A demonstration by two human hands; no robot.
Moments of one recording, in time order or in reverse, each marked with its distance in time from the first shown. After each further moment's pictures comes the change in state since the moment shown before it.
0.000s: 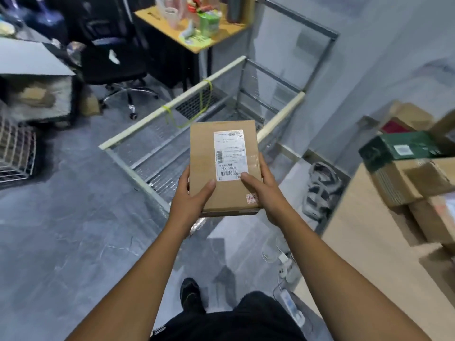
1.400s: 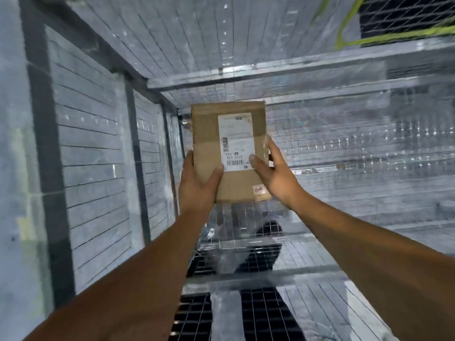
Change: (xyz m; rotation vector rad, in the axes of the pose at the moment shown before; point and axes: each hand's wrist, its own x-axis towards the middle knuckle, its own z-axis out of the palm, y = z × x) left_hand 0.462 -0.391 -0.062 0.114 0.819 -0.526; right_hand 0.583 0.364 0.197 -0.435 -0.751 0.292
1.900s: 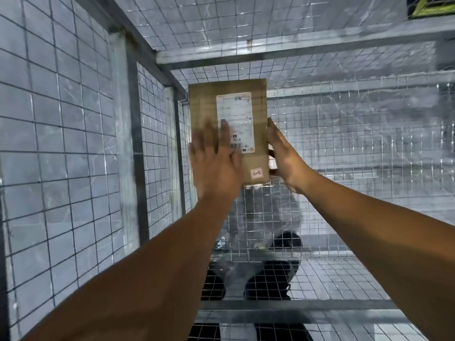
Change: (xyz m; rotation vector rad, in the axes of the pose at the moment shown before) left_hand 0.074 -0.044 0.041 0.756 0.097 0.353; right_hand 0.087 0.027 0.034 0.063 -0.113 0.117
